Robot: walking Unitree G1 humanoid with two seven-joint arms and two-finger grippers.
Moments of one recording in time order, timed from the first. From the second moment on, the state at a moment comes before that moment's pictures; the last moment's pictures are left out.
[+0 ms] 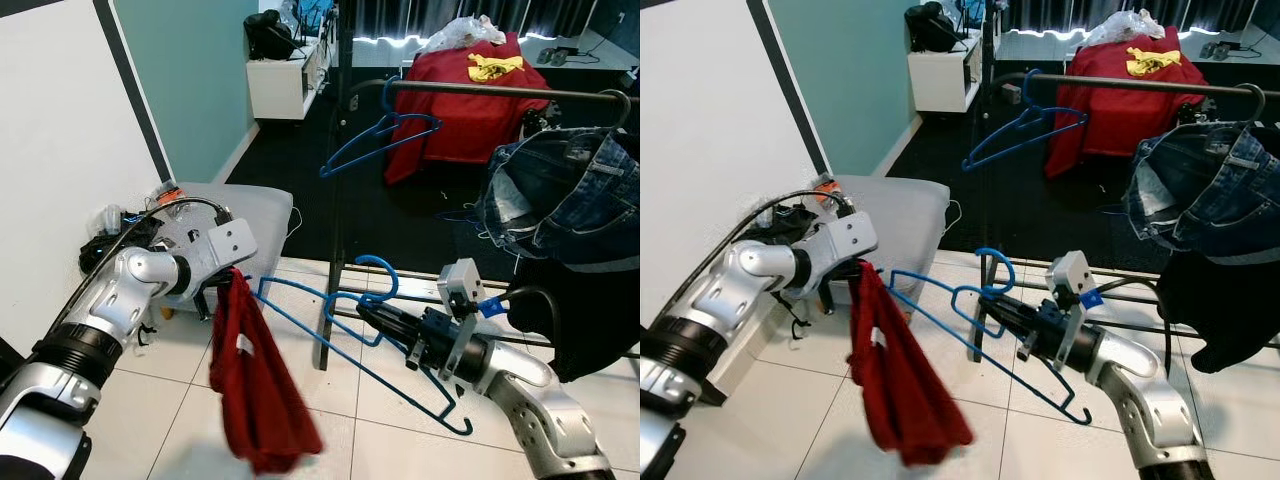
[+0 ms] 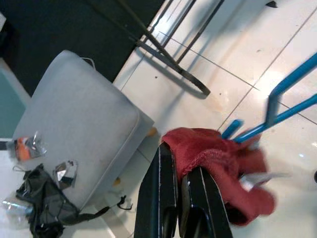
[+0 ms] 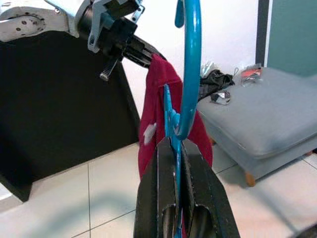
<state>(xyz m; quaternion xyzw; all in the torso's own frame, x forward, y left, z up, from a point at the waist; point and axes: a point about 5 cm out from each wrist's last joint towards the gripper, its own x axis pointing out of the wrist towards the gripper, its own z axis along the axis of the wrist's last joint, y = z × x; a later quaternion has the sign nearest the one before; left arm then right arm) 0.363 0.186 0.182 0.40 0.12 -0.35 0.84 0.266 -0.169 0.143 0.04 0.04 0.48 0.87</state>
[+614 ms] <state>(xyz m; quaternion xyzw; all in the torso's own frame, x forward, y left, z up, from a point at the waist) 0.378 0.202 0.198 0.41 0.17 -0.26 0.86 0.290 -0.168 0.131 -0.07 0.07 0.40 0.91</state>
